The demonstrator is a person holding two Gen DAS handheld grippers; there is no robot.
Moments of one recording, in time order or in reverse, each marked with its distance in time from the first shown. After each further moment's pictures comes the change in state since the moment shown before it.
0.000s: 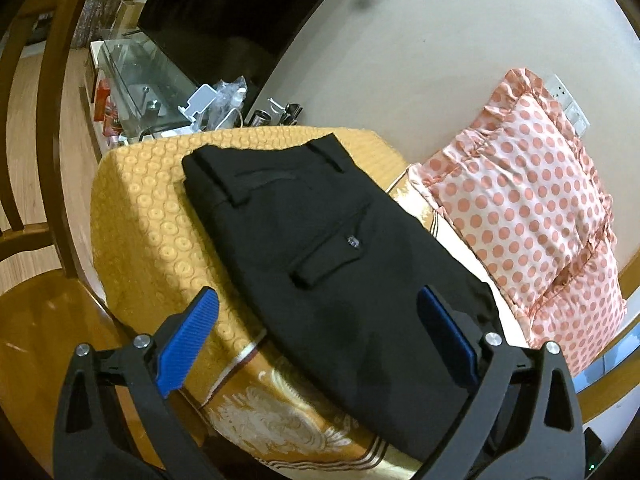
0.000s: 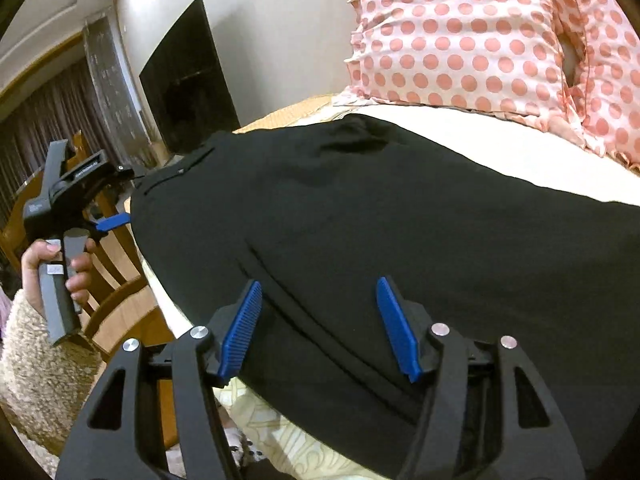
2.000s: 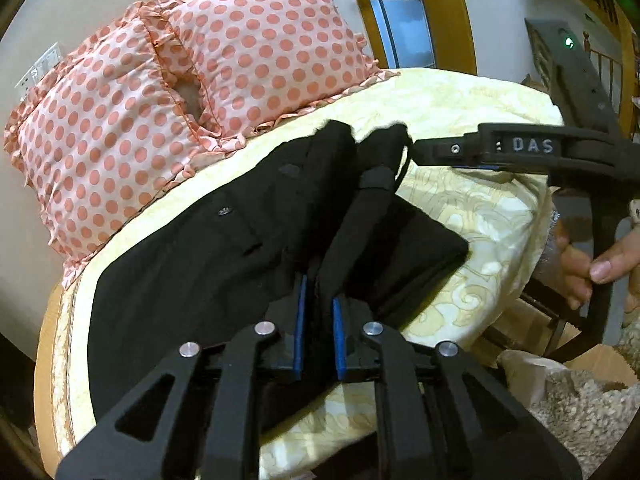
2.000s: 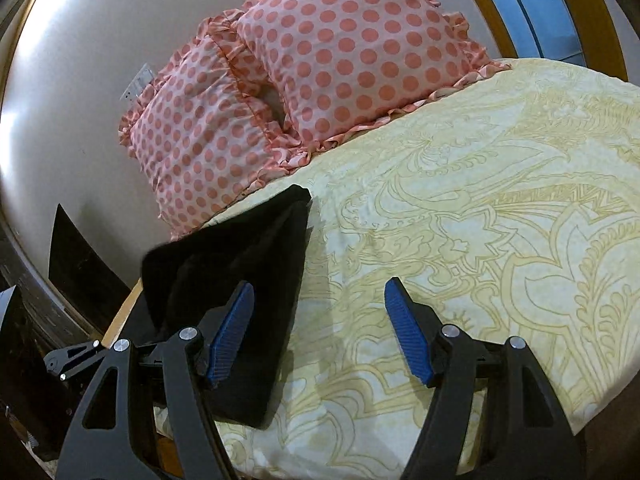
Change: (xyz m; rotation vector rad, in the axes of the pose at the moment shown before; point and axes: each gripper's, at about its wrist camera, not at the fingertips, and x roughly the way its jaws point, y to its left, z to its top) left arm -0.026 -0.331 -0.316 1.414 0.169 -0.417; right arm -0.195 -0.194 -0.096 0.582 -0.373 -0.311
